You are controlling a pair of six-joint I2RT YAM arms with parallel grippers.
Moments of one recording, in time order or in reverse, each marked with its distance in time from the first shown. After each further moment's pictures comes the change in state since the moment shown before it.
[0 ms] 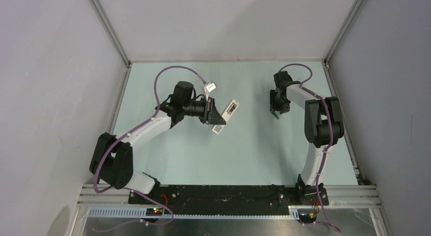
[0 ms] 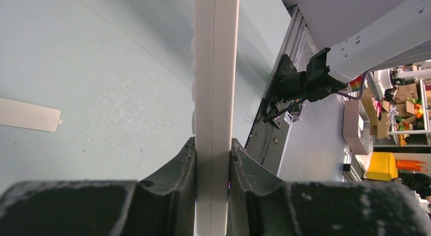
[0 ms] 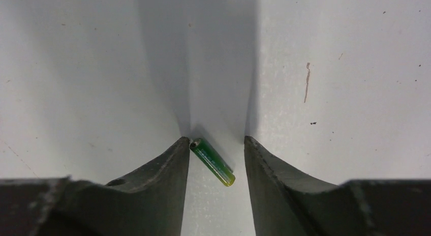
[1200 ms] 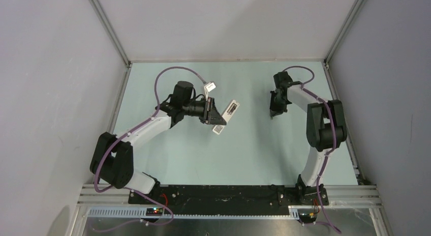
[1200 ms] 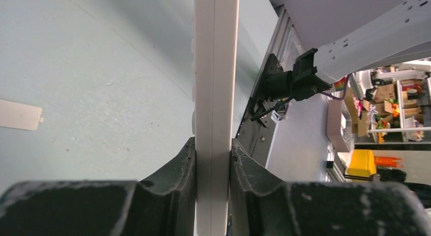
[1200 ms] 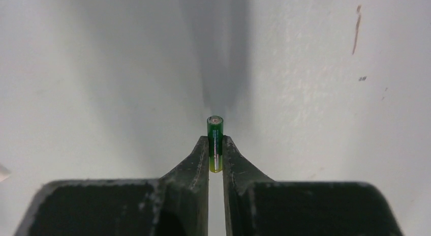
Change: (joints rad) left arm 0.006 0.005 0.000 0.003 0.032 -0.039; right arm 0.019 -0.029 -0.003 -0.072 -0.067 0.100
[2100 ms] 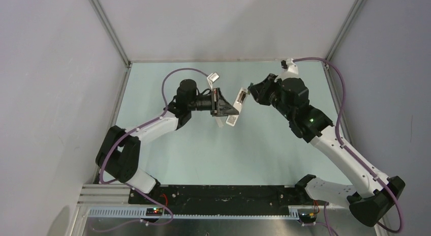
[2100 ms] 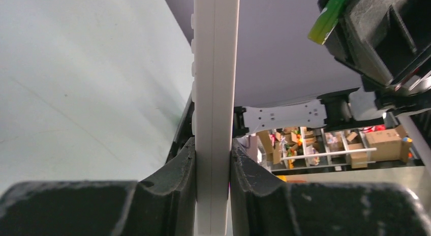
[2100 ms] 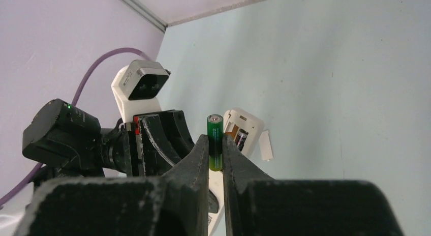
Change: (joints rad) left arm -0.067 0.071 -0.028 0.509 0.034 -0.577; right arm 0.440 -0.849 -0.194 0.354 0.110 0.357
